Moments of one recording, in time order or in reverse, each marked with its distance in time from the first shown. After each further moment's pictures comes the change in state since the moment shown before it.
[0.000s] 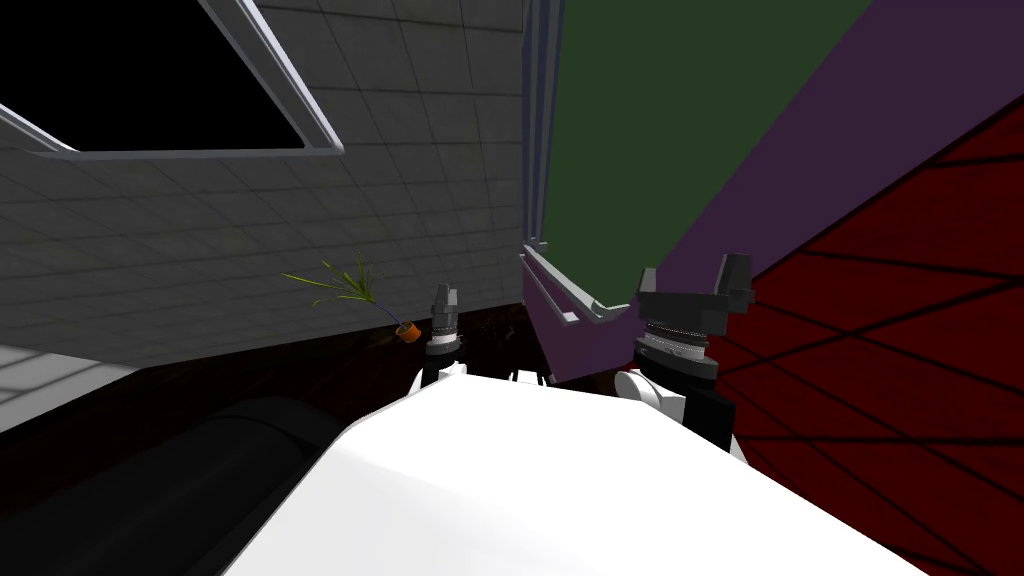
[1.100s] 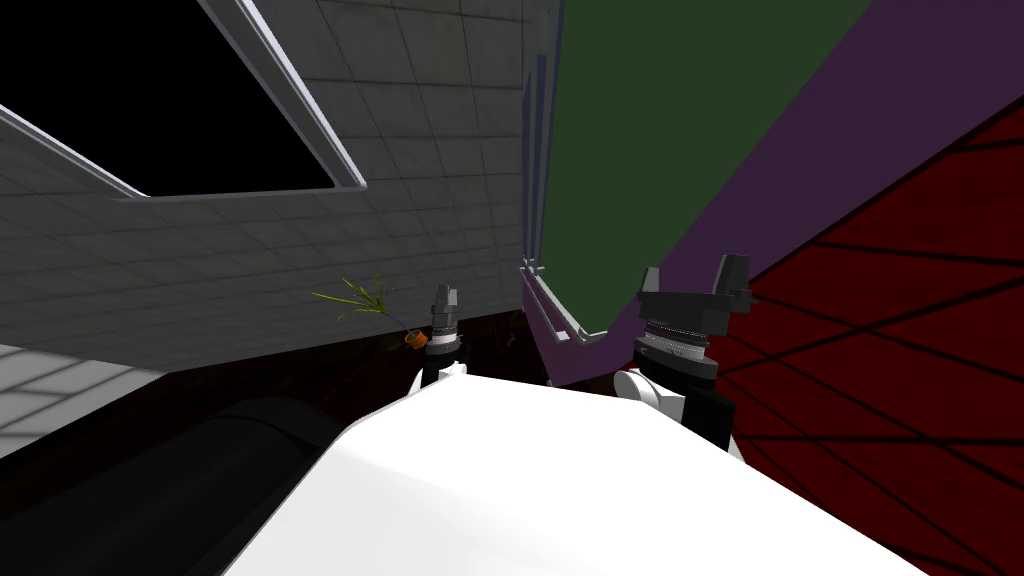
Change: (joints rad) left arm 0.000 0.000 0.000 0.000 0.000 0.000 0.000; right arm -0.002 0.016 0.000 0.000 -0.005 0.000 -0.007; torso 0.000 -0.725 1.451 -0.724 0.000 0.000
